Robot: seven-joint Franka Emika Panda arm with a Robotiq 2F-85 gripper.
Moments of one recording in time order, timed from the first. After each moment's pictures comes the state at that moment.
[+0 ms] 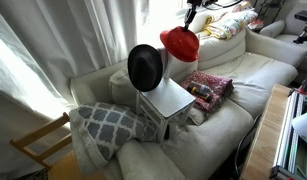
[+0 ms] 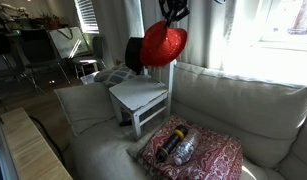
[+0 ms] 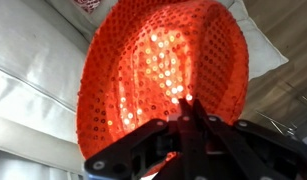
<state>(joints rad) -0.32 0.50 0.01 -1.50 0.44 1.81 -1.20</state>
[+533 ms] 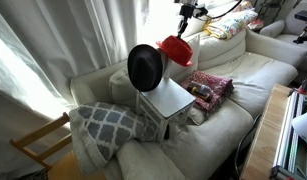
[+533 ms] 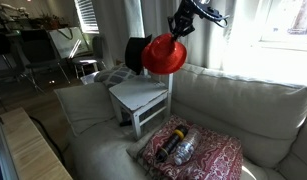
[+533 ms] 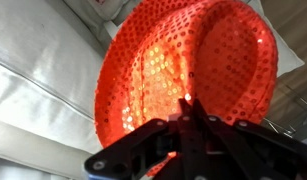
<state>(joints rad) -0.32 0.74 0.03 -1.27 0.45 1.80 -1.23</state>
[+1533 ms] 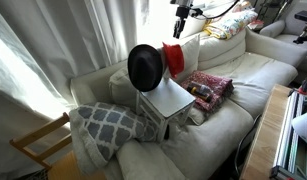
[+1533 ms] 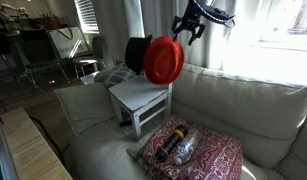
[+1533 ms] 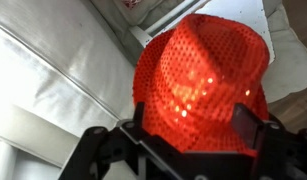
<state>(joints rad) -0.32 0.87 0.04 -1.05 0.35 1.78 -1.20</state>
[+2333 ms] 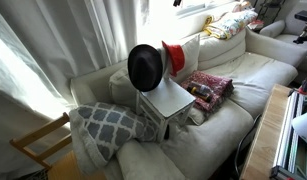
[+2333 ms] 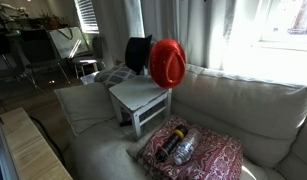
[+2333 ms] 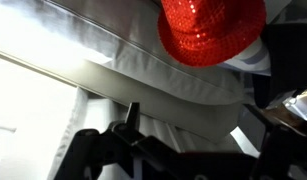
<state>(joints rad) -0.26 0.61 -0.04 -1.12 0.33 1.91 -0.76</state>
